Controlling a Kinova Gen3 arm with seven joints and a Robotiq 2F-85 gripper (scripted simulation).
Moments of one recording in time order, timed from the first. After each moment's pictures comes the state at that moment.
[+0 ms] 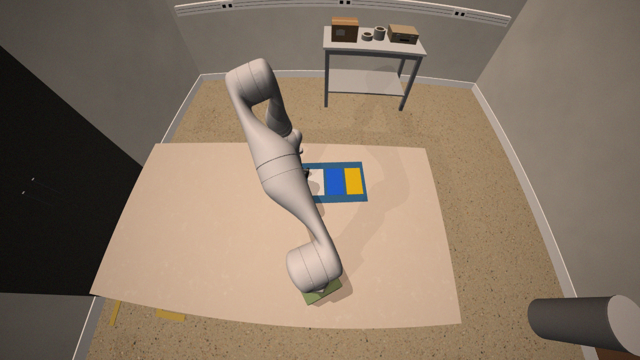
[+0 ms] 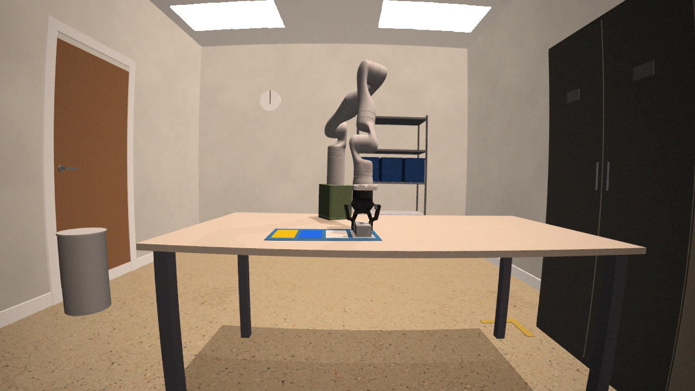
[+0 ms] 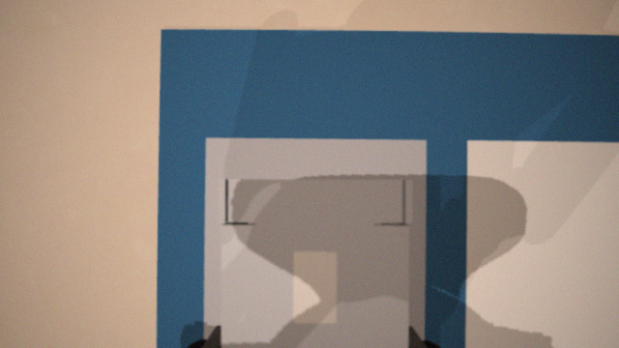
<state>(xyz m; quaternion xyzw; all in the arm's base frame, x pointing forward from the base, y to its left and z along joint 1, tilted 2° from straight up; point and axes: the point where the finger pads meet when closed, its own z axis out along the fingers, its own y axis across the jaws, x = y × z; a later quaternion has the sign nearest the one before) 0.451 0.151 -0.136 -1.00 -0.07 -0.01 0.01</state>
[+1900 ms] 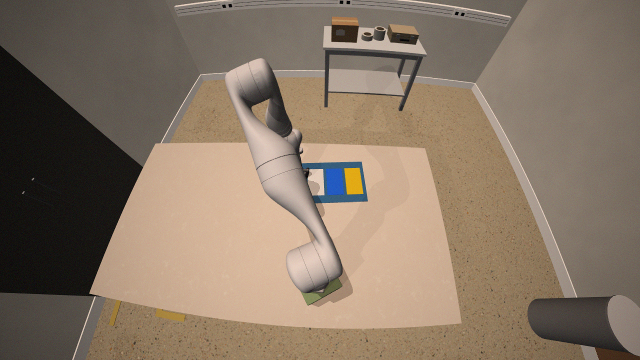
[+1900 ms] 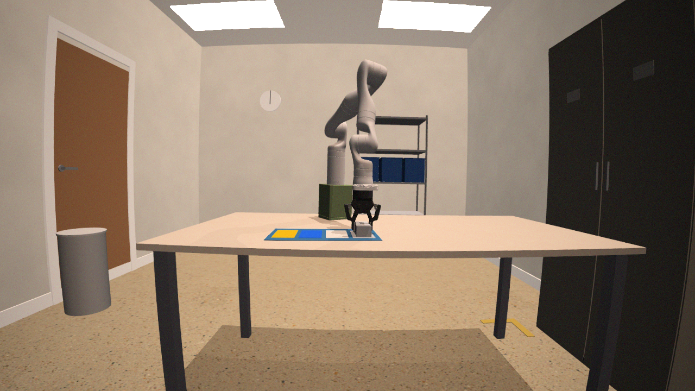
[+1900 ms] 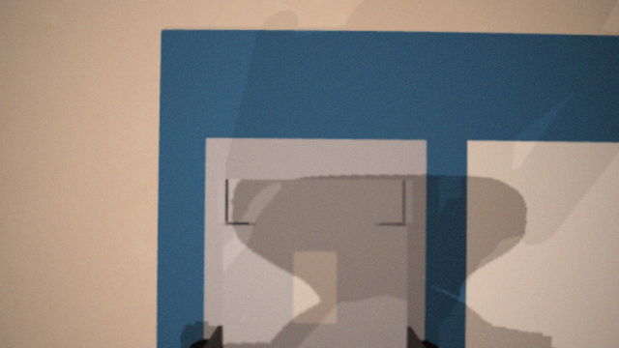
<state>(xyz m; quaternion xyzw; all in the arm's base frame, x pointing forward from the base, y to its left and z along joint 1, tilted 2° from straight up) 0.451 0.151 -0.136 -1.00 -0.07 -0.01 0.01</state>
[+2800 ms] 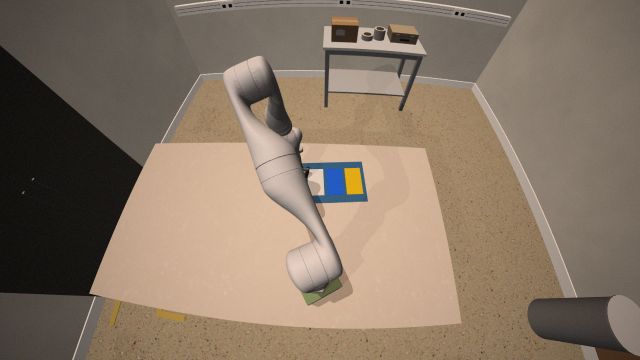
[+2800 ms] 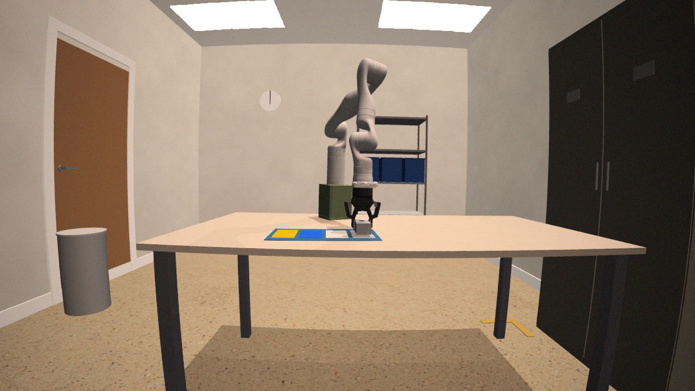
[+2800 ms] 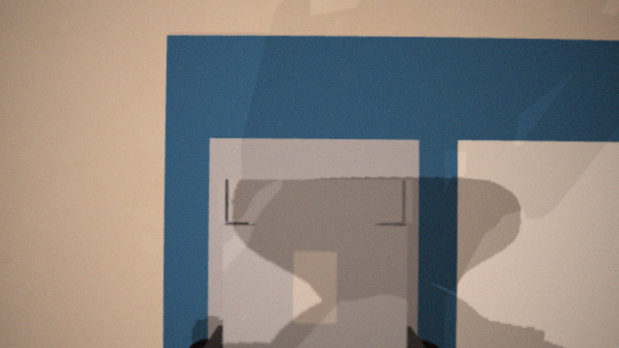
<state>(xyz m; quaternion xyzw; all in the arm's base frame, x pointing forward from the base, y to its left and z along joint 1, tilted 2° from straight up) 0.450 0.150 -0.127 -1.00 -0.07 -0.01 0.01</state>
